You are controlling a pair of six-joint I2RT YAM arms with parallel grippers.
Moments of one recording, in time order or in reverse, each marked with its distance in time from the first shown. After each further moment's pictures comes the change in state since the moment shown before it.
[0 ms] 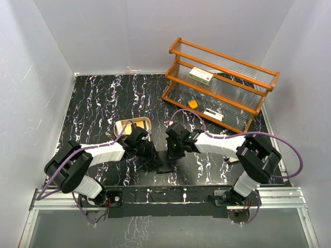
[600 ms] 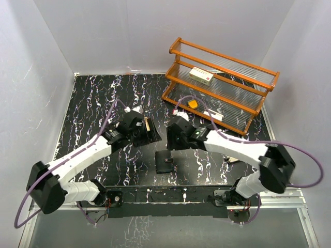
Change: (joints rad) left arm -0.016 -0.237 0.286 -0.437 -0.374 0.114; right arm 0.023 -0.136 0.113 -0.178 0.230 -0.050
